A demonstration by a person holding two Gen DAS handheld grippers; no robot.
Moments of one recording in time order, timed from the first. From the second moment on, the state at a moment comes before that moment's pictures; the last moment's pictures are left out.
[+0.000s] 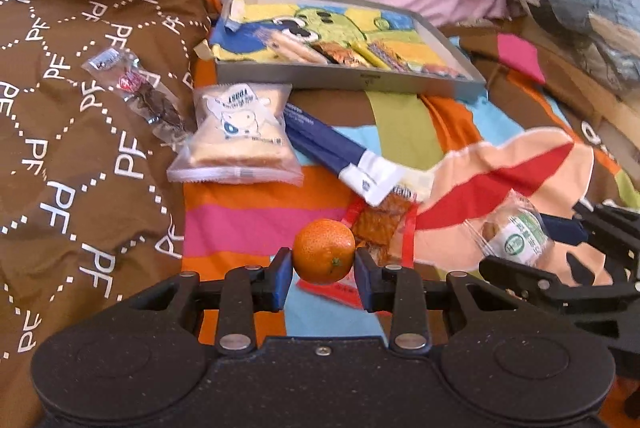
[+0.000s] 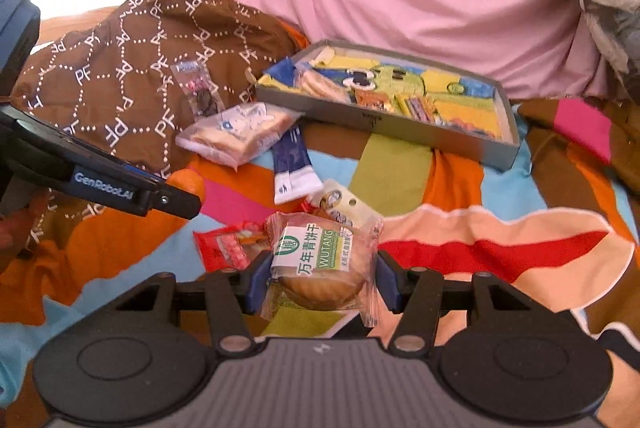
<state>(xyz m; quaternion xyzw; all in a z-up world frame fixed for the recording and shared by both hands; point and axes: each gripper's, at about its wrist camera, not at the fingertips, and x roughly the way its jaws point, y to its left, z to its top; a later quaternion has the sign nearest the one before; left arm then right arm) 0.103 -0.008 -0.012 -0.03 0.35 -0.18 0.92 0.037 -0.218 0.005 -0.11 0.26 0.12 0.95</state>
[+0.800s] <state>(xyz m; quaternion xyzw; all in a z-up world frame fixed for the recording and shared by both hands) 0.246 -0.058 0.073 -0.03 0.22 -0.19 0.96 0.191 -0.267 0.074 -0.10 0.21 0.07 0.97</state>
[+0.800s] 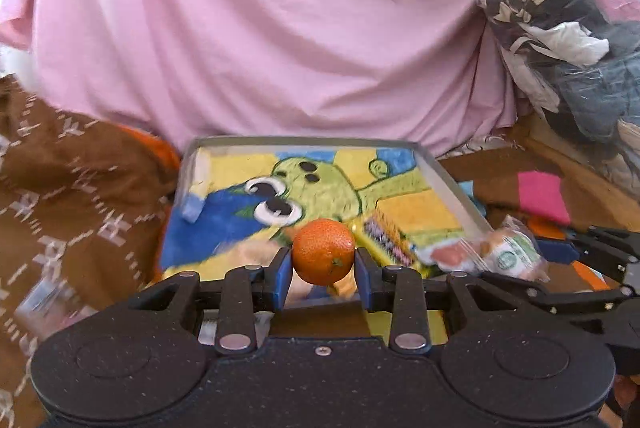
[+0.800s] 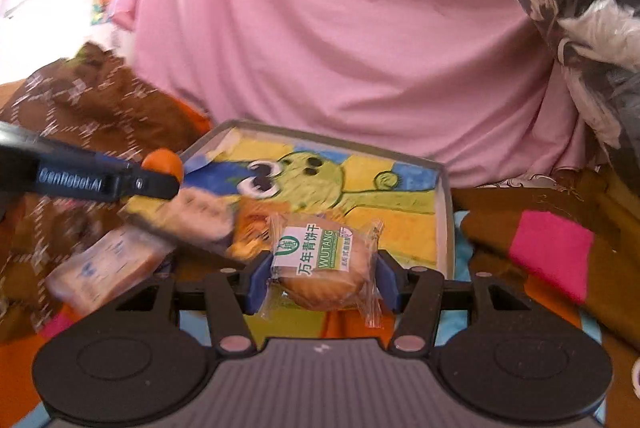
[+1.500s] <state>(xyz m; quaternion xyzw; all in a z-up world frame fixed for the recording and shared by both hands) 0.340 -0.090 0.016 -0.08 0.26 -0.20 0.94 0.292 -0.299 0.036 -0.02 0.27 0.02 0.96</state>
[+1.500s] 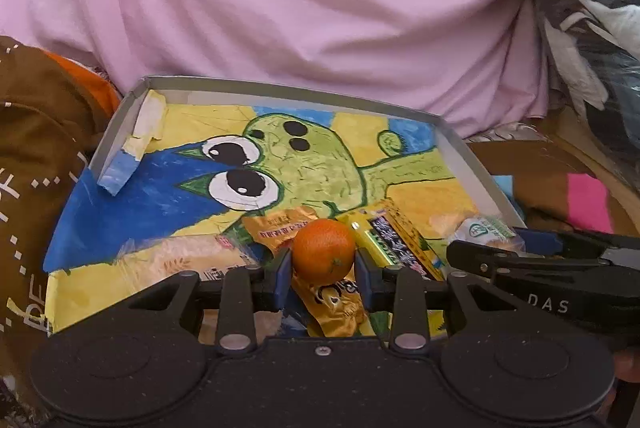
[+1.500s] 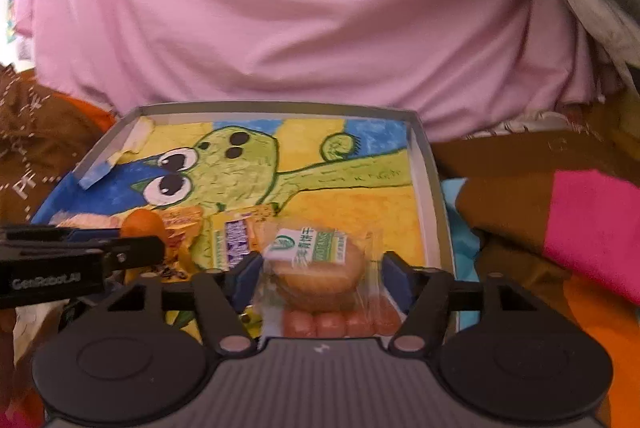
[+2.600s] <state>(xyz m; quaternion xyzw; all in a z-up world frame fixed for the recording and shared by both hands) 0.212 -0.021 0.090 -0.11 0.20 -0.16 0.96 0.143 -0.285 0.110 0.00 0.16 -0.02 0.99</state>
